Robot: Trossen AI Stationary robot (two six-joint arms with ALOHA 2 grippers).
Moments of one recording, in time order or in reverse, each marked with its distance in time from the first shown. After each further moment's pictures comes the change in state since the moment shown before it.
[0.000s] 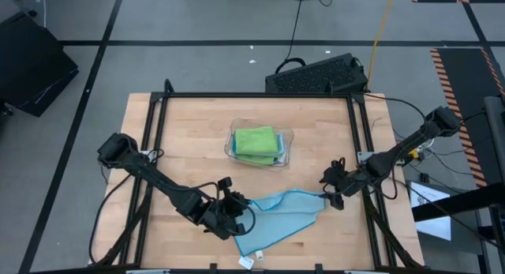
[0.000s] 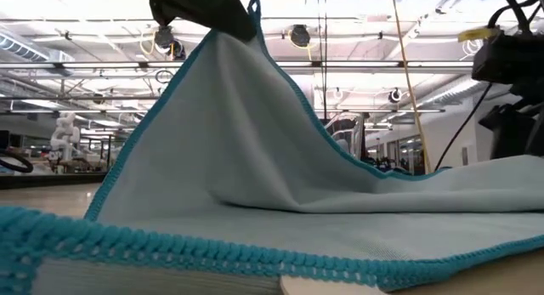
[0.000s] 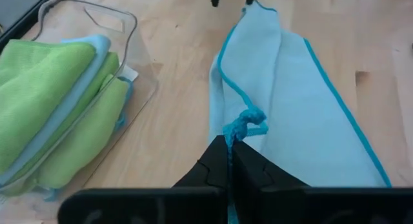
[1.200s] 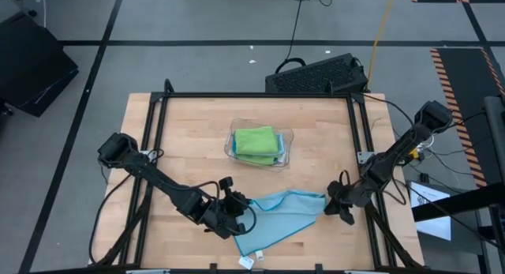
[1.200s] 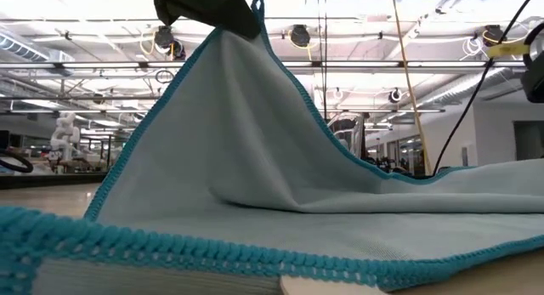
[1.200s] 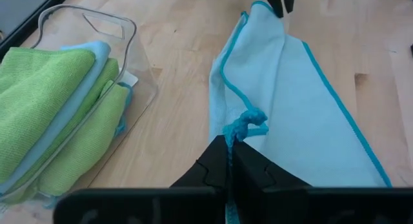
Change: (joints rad) left arm 0.006 -0.001 0.000 0.018 0.003 0.030; right arm 0.237 0.095 -0.186 0.495 -0.129 0.273
